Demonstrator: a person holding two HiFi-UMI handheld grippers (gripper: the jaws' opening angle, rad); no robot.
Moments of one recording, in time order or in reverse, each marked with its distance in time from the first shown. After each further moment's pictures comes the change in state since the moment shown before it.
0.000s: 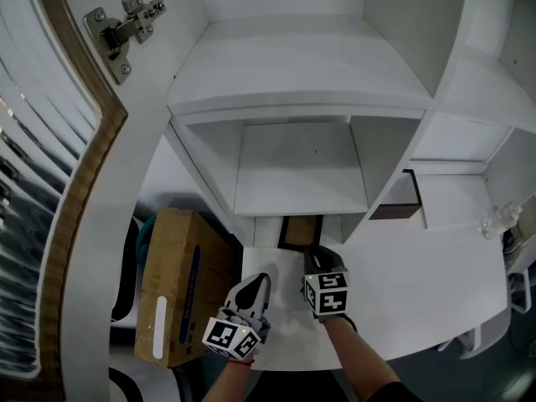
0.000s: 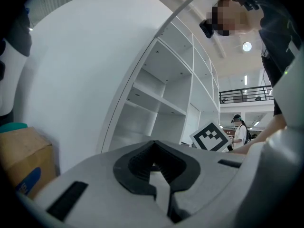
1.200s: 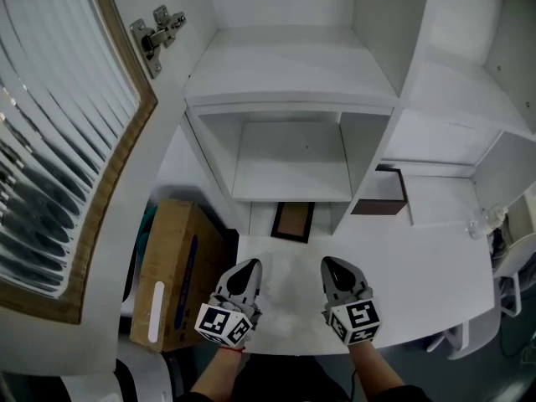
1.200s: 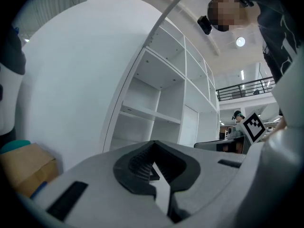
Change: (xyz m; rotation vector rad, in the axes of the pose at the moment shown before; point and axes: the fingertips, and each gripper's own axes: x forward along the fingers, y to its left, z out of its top) left arm -0.014 -0.025 0.036 0.076 -0.037 0.014; right arm -0.145 0.006 0.043 -0.119 -0.245 0.122
